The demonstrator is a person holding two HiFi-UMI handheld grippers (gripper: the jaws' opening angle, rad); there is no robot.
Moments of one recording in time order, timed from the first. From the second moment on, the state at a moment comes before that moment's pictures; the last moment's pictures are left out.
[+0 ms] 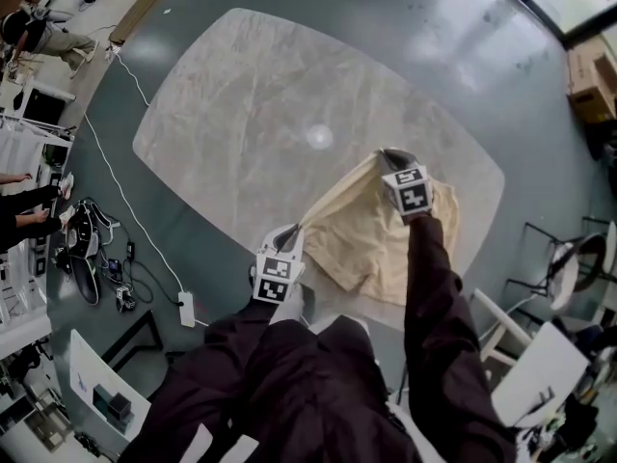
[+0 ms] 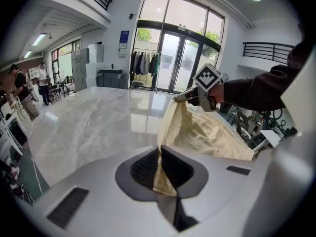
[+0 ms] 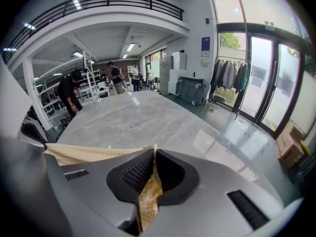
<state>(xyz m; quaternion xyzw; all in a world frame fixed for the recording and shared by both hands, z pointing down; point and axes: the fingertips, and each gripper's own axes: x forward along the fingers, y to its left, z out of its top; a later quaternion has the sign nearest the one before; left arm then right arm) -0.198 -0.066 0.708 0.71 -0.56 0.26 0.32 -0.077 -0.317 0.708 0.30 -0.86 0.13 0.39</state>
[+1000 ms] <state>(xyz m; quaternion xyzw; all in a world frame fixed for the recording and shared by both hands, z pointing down) -0.068 -0.020 0.602 0.85 -0.42 0.20 0.26 0.036 -0.289 0.603 0.45 -0.83 0.21 0.25</state>
